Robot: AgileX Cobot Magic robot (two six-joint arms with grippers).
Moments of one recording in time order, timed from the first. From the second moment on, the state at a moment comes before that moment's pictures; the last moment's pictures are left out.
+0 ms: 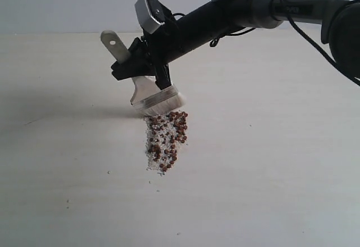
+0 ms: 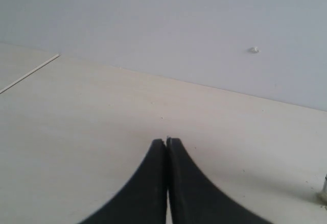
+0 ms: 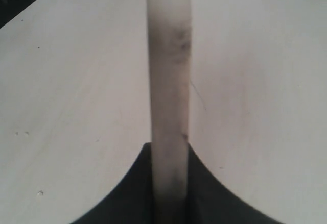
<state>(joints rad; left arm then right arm) 0.09 0.08 0.00 -0.27 0.15 0.05 0.42 2.39 -1.87 1.26 1.21 -1.95</state>
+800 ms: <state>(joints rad) 0.09 0.08 0.00 -0.27 0.15 0.05 0.42 2.41 -1.87 1.29 1.16 -1.72</state>
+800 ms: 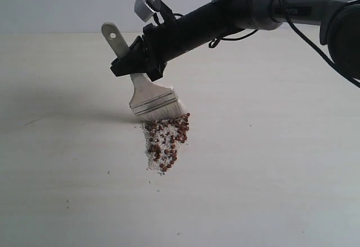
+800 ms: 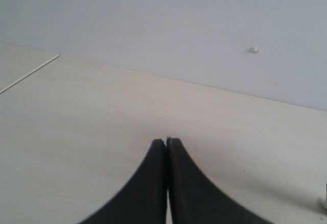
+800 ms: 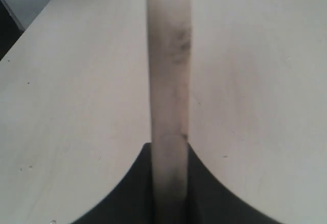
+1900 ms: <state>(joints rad) 0.09 0.08 0.00 -0.27 0.15 0.05 0.64 2.01 -1.15 0.93 -0.44 -1.06</state>
